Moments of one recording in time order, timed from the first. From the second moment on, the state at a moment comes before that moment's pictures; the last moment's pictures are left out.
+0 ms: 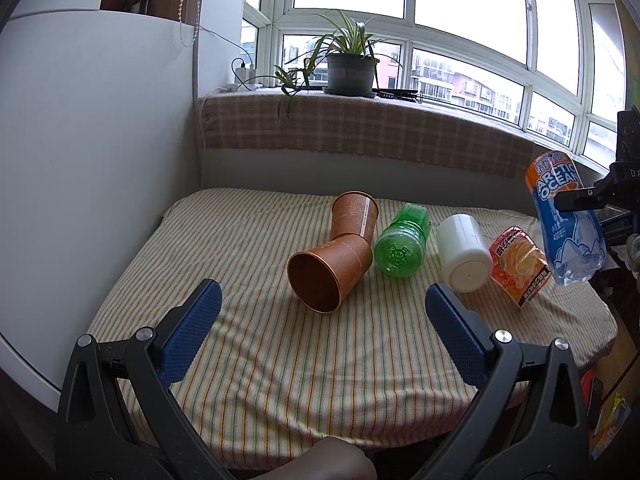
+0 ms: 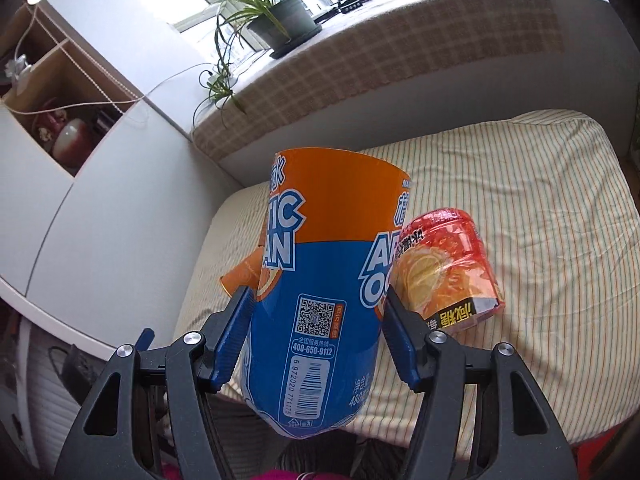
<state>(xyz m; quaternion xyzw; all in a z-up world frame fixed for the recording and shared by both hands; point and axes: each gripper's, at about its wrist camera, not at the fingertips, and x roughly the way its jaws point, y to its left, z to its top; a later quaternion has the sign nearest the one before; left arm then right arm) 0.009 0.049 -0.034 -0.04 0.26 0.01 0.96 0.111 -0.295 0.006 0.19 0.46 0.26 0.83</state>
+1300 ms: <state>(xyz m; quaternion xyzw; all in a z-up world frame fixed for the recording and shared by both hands) 0.017 0.066 -0.045 -0.09 0.31 -0.01 0.95 0.153 -0.176 -0.130 0.05 0.57 0.32 0.75</state>
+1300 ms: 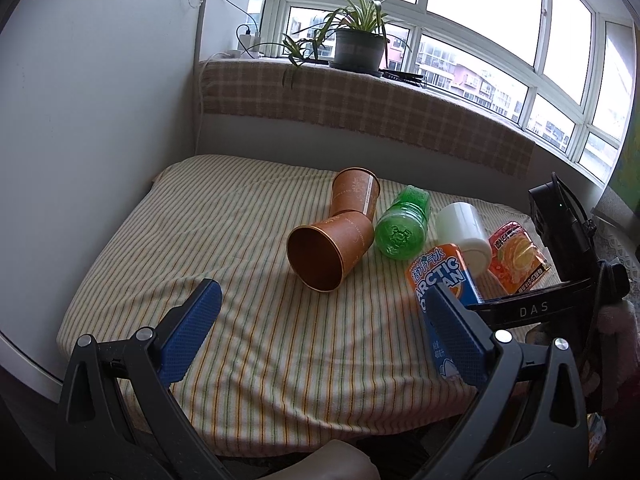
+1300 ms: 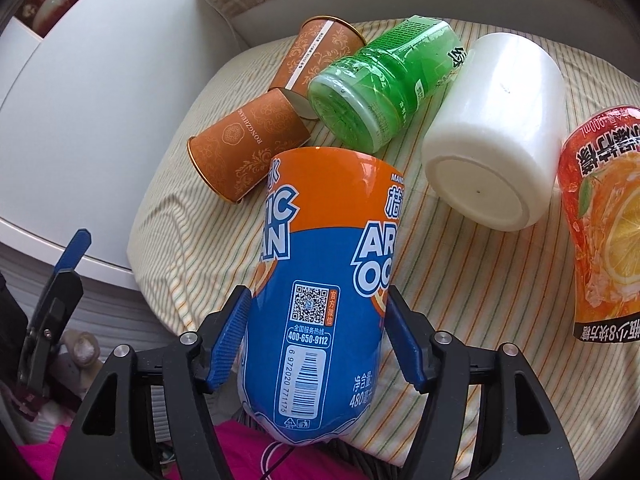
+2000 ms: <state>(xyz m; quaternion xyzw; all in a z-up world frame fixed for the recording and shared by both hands) 0.071 0.043 -0.059 -0.20 0.43 -0.13 0.87 0.095 -0.285 -0.086 0.05 0.42 0.24 0.88</state>
